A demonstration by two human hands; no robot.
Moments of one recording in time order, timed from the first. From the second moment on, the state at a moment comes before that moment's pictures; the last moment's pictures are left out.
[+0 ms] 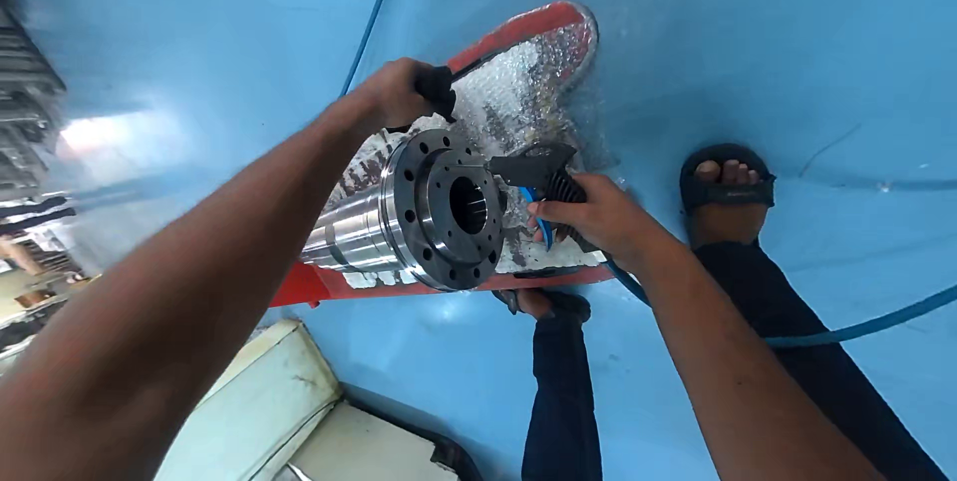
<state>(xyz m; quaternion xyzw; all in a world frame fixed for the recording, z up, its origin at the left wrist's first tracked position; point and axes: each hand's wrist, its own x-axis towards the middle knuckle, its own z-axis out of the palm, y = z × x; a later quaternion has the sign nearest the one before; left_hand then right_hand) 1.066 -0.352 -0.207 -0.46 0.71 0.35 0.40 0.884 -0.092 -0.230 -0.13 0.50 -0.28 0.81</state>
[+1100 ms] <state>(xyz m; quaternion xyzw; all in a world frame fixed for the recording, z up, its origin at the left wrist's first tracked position) 1.074 -0.243 -0.226 -0.34 0.77 0.28 0.47 0.910 -0.080 -0.242 -0.12 0.55 -0.30 0.78</state>
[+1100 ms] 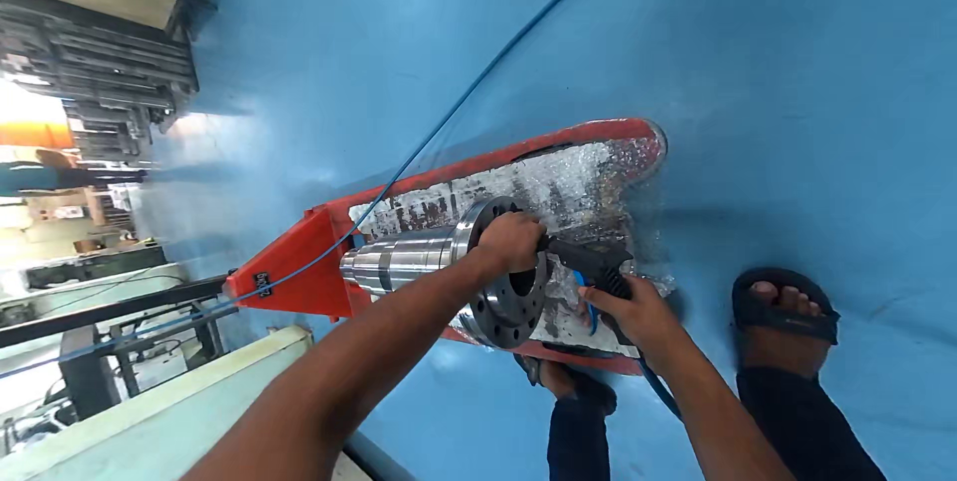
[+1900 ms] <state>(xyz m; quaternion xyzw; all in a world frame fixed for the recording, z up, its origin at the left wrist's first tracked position) 1.073 -0.235 -0.225 -0.36 0.78 0.25 0.45 0.907 -0.083 -0.245 -0.13 0.56 -0.28 0.77</state>
